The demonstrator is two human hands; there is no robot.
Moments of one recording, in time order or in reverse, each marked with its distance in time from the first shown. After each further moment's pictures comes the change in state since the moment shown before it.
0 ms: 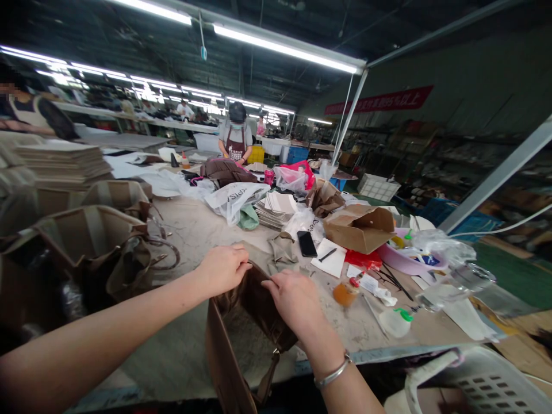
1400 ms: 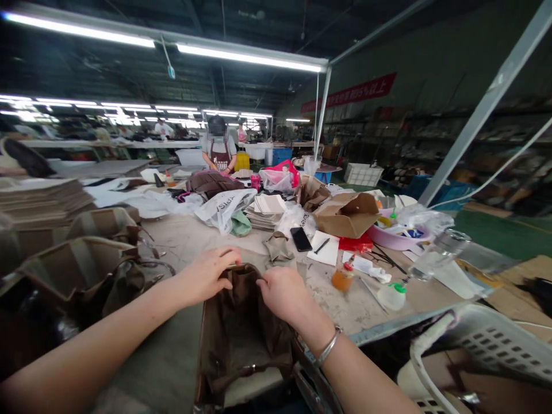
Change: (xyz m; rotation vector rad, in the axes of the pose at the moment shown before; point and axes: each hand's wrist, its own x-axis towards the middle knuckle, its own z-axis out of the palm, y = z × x) left_hand -0.008 -0.026 -0.016 -0.165 -0.116 0.255; right_hand 0.000 -0.014 -0.010 0.032 -0.096 0.044
